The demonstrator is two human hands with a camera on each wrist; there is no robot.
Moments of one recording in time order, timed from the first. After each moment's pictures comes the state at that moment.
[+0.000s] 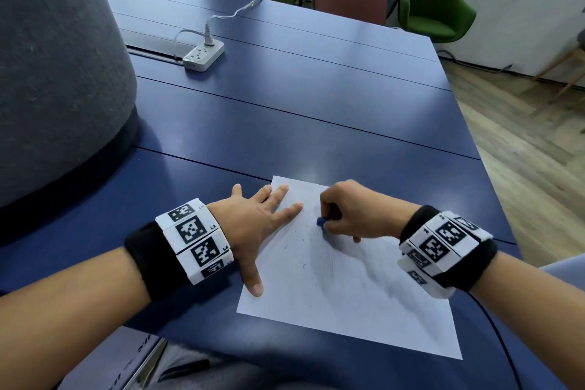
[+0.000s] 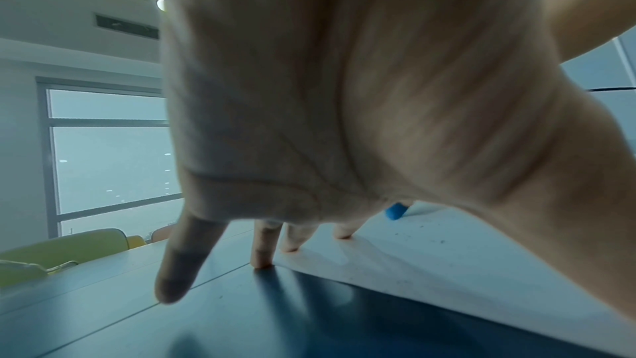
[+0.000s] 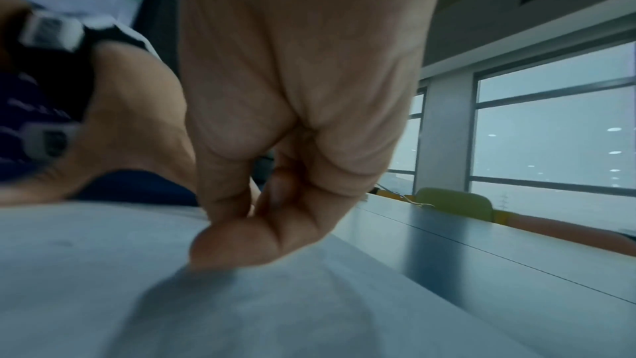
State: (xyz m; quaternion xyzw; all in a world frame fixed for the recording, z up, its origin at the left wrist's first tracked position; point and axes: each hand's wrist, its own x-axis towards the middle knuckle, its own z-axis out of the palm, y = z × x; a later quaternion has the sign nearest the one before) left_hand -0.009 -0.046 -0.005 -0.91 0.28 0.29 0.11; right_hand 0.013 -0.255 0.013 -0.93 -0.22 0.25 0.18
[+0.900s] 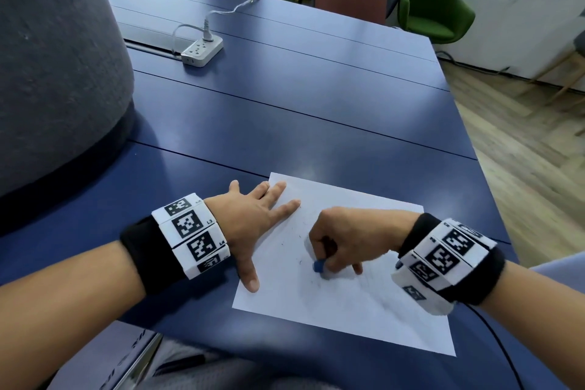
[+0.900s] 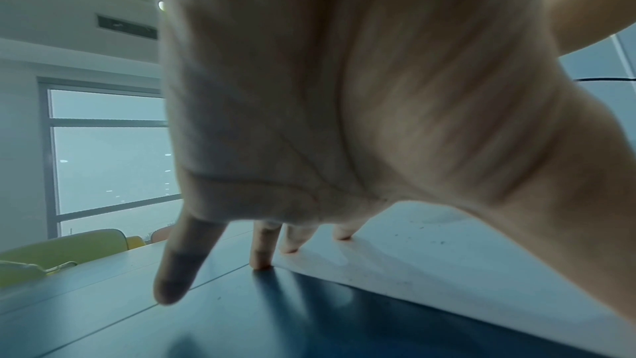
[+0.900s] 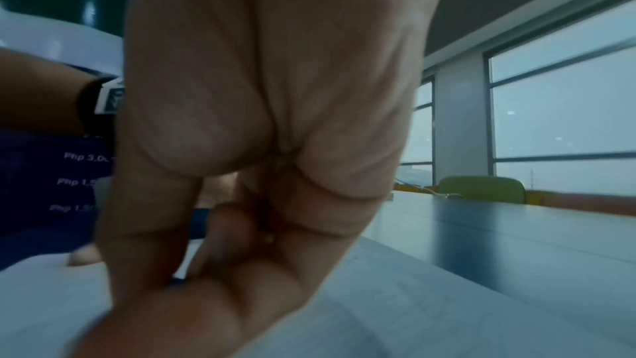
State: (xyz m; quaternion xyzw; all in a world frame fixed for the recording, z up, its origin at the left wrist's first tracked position) left_hand -0.009 -0.047 -0.007 -0.91 0.28 0.28 0.11; right_hand -0.008 -0.249 0.016 -0.87 -0.27 0.38 0.12
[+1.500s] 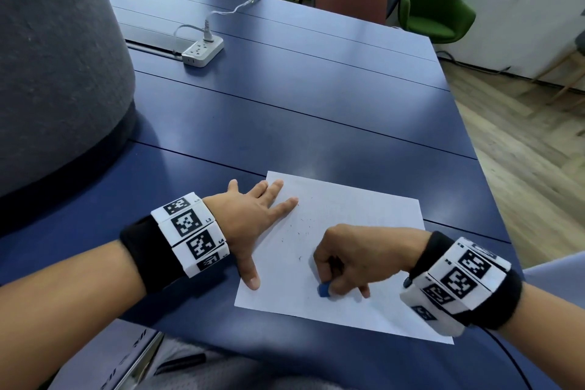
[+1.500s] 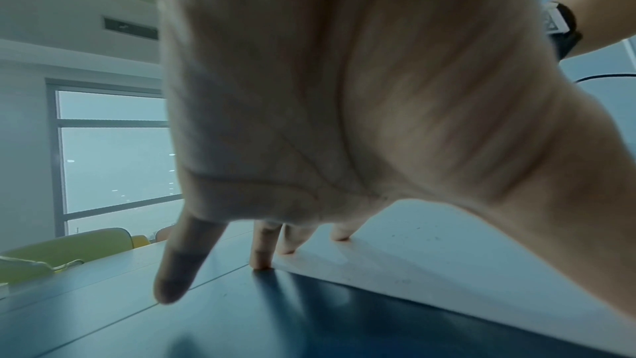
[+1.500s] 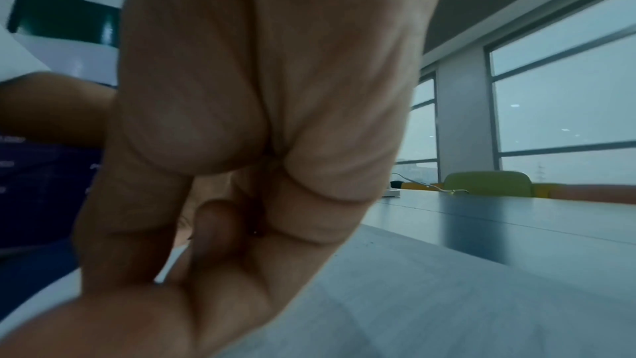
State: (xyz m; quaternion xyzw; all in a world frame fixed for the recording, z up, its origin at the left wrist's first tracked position) left_hand -0.010 -0.046 -0.005 -0.91 0.27 0.29 0.11; right_hand -0.032 -0.257 0.015 -0.85 -0.27 0.43 0.16
